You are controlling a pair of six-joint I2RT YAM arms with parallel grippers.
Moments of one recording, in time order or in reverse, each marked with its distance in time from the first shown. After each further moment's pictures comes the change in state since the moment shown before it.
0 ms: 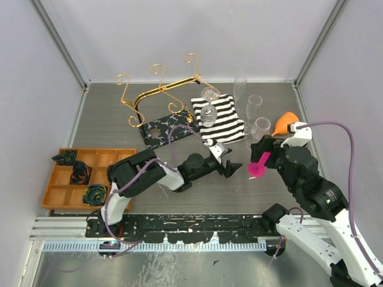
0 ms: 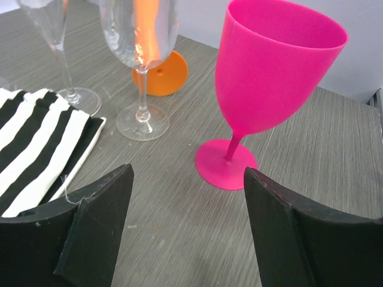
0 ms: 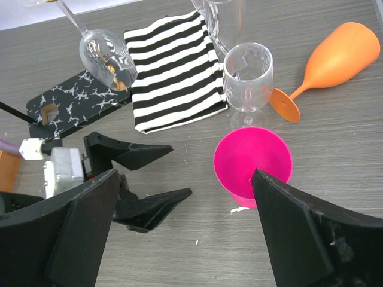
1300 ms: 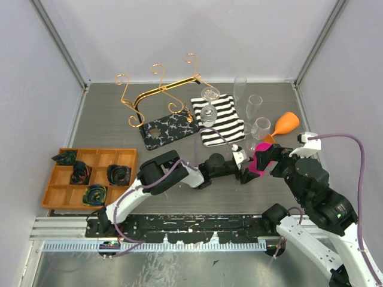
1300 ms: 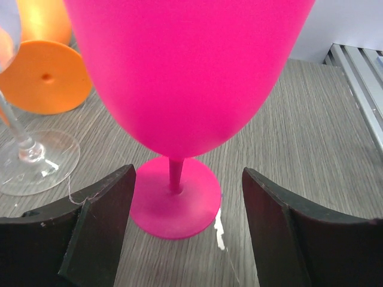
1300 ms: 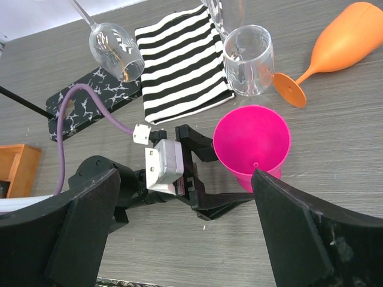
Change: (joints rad) left arm -0.029 0.352 0.408 -0.063 0.262 0.056; right arm 0.000 -0.124 -0.015 -0.079 -0.031 0.056
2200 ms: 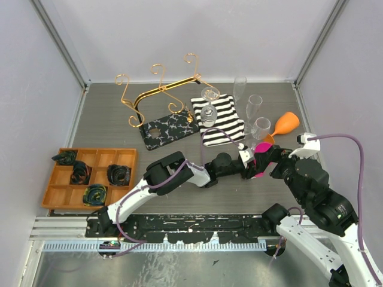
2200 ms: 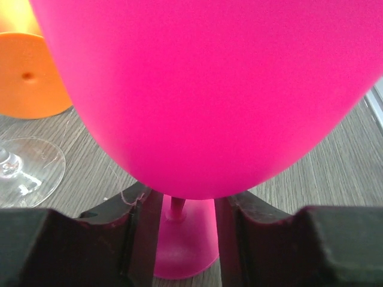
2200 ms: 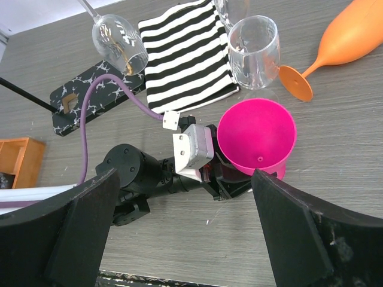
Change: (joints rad) left arm -0.013 0.105 0.173 -0.066 -0.016 -0.044; right arm 0.000 -0.009 -0.002 -0.020 -0.023 0.018
